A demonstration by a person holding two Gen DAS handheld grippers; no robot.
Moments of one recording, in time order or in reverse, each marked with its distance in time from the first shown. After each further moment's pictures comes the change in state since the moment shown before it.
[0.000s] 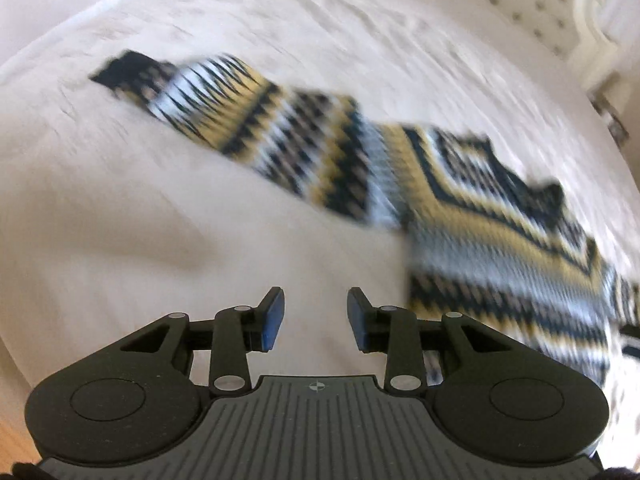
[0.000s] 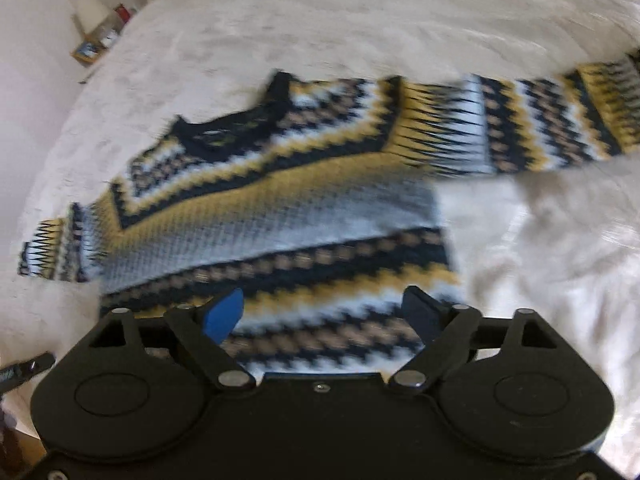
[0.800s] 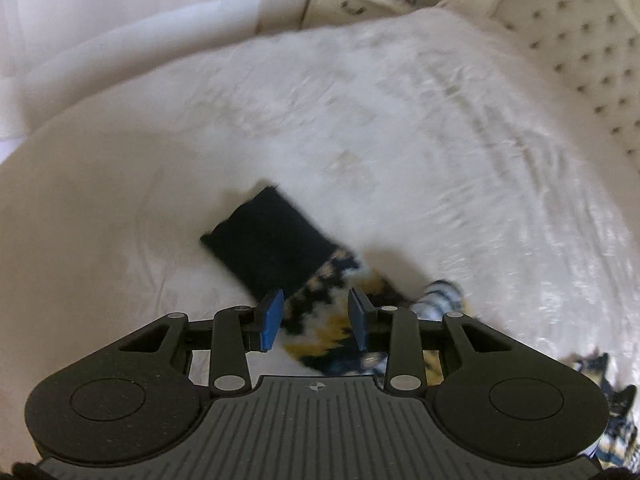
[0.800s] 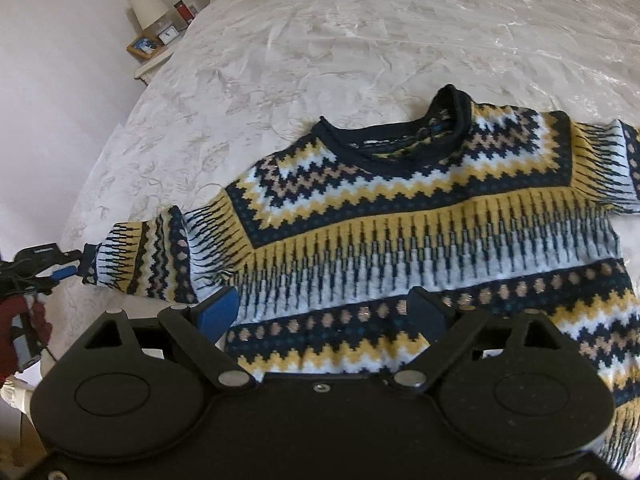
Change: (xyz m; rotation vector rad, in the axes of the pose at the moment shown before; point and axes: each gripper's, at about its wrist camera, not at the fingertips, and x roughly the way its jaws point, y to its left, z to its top) left arm 0.063 0.156 0.161 -0.249 -0.087 0.123; right arm 0.026 0.138 0.008 -0.050 -0.024 0.092
